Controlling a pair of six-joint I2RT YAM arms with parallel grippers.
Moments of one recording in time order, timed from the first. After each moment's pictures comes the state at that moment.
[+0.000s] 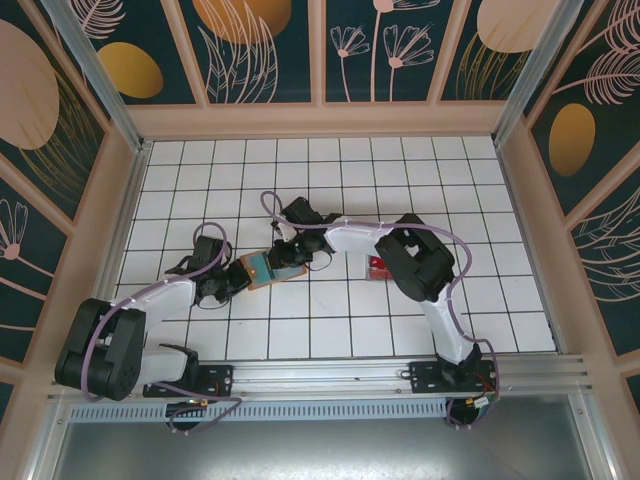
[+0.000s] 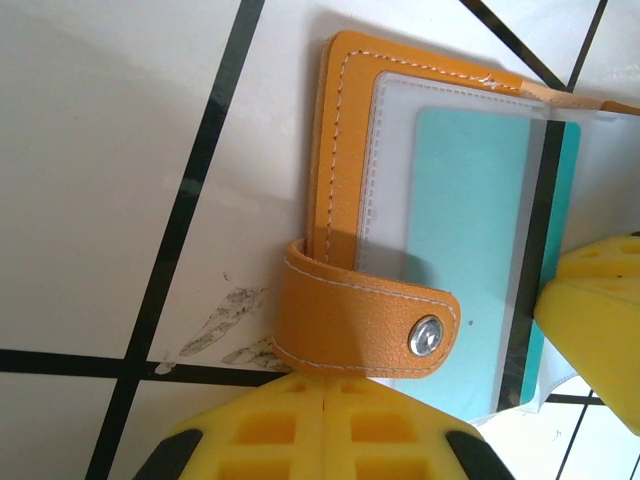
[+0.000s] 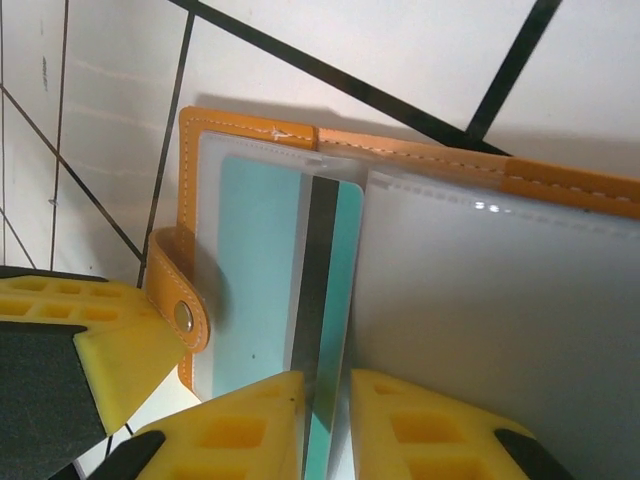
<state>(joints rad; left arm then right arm) -0.27 1.30 0.44 -0.19 0.29 -0.82 0.85 2.17 1.45 -0.28 -0.52 0.55</state>
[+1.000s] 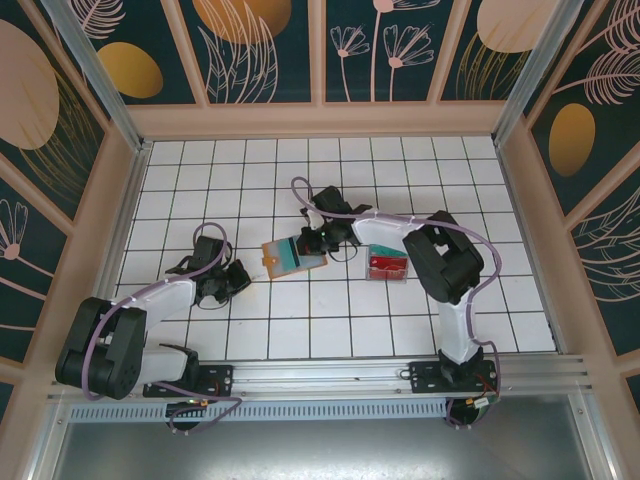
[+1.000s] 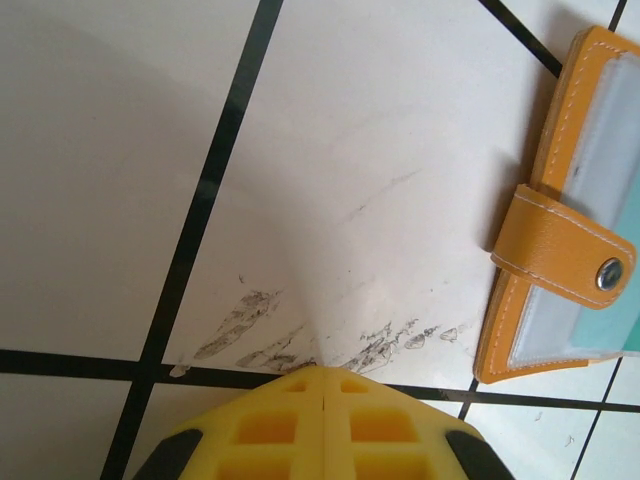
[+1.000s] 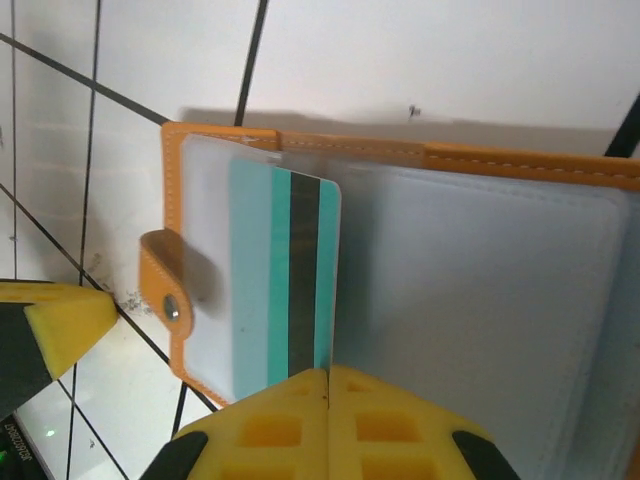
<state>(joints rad) -0.27 1.31 0.44 -0.19 0.28 -0.81 0.72 2.00 1.30 -0.30 -0.47 0.50</state>
